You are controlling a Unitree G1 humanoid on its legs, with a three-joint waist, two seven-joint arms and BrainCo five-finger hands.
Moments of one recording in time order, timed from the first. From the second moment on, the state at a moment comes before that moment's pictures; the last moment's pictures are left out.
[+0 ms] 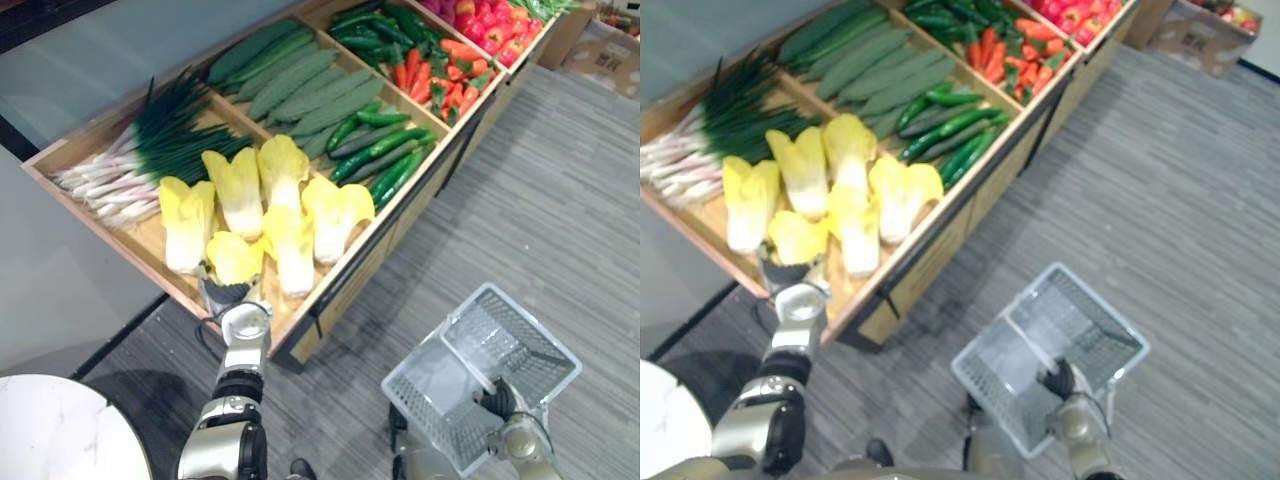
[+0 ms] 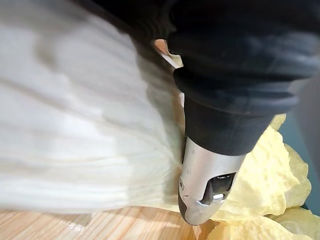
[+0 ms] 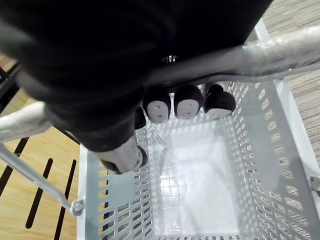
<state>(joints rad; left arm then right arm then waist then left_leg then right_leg) -0.50 0.13 0.28 0.81 0.12 -0.04 0.67 0.06 -0.23 -0.03 0.70 -0.50 -0.10 -0.21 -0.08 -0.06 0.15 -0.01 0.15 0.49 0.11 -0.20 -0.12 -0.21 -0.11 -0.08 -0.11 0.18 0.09</state>
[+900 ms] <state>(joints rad) -0.49 0.16 0.22 0.88 0.12 -0.06 0.65 0.06 -0.25 0.06 0.71 -0.49 -0.11 -0.21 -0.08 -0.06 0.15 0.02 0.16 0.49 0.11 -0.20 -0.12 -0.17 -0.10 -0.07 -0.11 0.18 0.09</state>
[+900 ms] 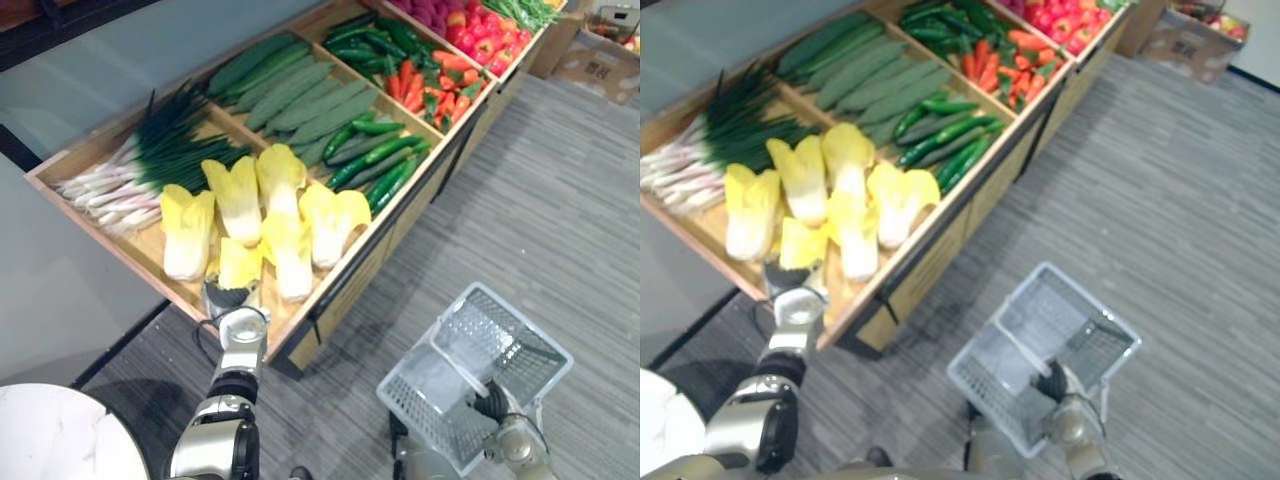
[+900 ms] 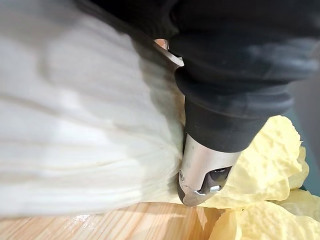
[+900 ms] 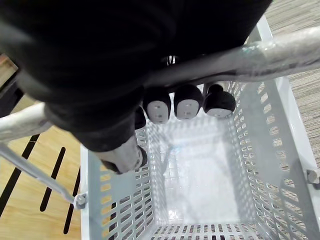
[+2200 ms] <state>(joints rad) -0.31 0.02 0.16 0.46 0.10 -0.04 0.67 0.05 -0.21 0.00 0.79 -0.51 -0.09 -0.23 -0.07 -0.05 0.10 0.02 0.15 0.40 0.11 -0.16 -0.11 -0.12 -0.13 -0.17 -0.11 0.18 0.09</state>
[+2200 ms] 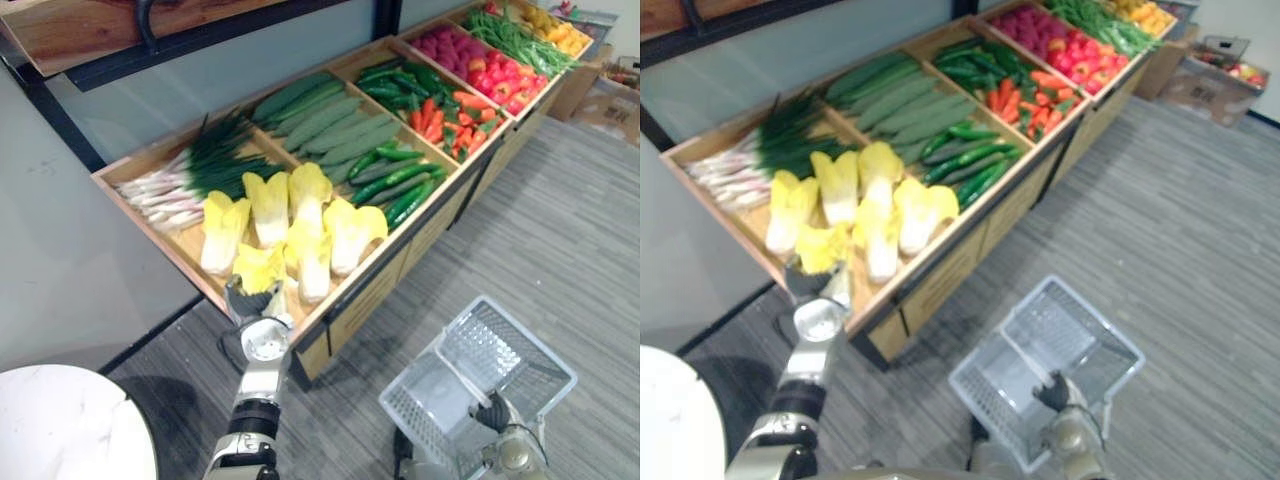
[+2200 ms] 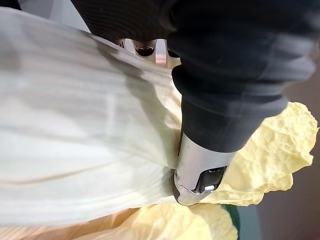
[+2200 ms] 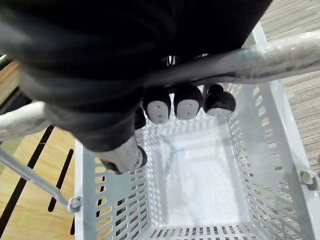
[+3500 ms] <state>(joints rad) -0.31 -0.02 -0.16 -0.01 0.17 -0.09 0.46 -0.26 -0.29 0.00 1.04 -0.45 -0.04 -0.19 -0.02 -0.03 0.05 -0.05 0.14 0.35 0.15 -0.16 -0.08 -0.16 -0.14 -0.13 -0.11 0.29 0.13</state>
